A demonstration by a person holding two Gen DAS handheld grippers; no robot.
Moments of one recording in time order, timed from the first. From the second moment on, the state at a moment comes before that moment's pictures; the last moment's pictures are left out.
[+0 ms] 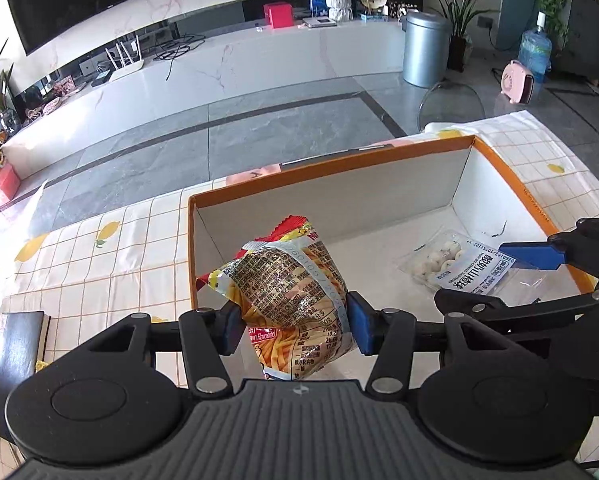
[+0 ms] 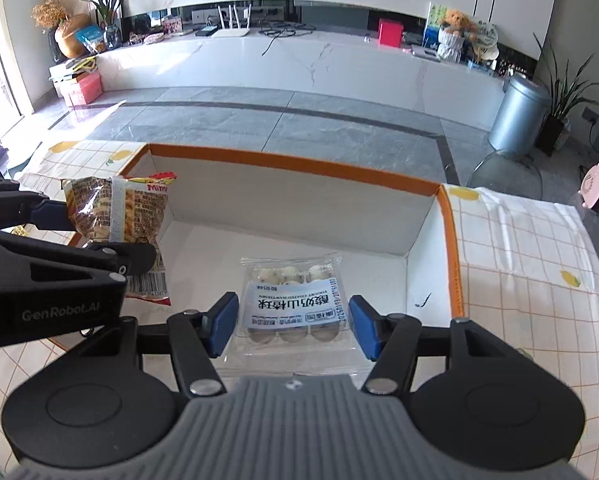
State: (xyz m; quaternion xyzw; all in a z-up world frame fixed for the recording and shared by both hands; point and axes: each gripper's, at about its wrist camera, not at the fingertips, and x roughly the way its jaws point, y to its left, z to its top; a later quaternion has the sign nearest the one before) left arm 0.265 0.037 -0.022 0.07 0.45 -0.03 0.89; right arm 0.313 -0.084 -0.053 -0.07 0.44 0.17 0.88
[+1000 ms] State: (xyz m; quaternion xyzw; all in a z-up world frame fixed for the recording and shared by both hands) left arm 0.289 0.008 -0.069 0.22 0.53 0.00 0.82; right arm 0.365 -0.058 -0.115 -0.07 0.59 0.19 0.78
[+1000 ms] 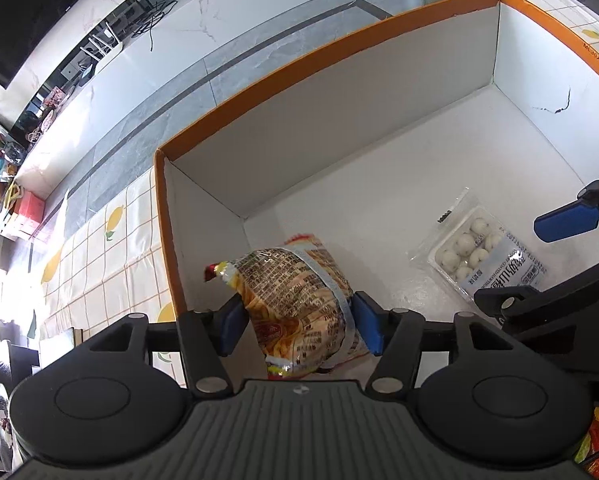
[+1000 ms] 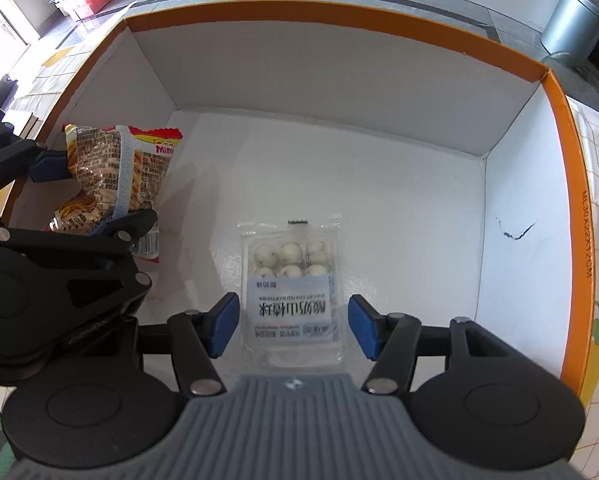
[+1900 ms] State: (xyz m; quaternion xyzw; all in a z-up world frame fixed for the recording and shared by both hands) left arm 0.251 0.020 -0.011 0.15 0.44 0.02 0.88; right arm 0.325 -0.092 -0.050 -0.06 0.54 0.16 0.83
